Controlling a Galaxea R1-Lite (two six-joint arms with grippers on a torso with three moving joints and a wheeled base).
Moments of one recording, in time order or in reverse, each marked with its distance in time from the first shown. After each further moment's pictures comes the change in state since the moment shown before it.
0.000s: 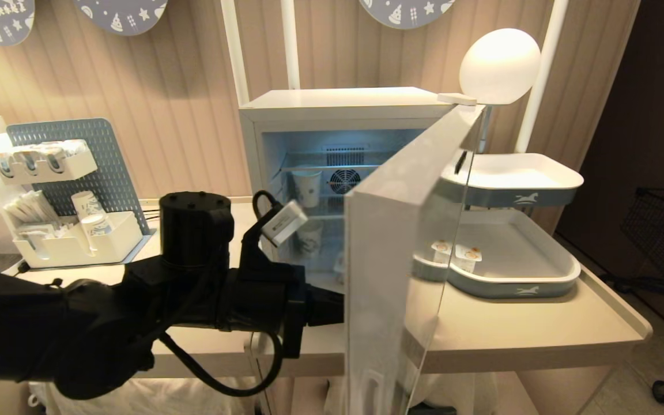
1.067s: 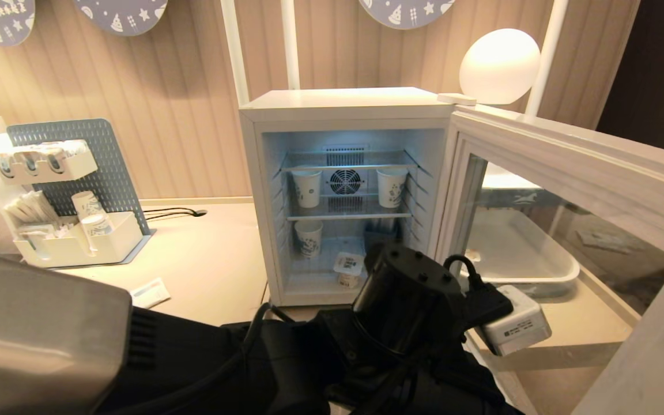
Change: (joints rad) left arm -0.455 0.212 -0.333 0.281 0.255 0.057; right arm 0.001 0.000 0.000 0.000 0.000 0.000
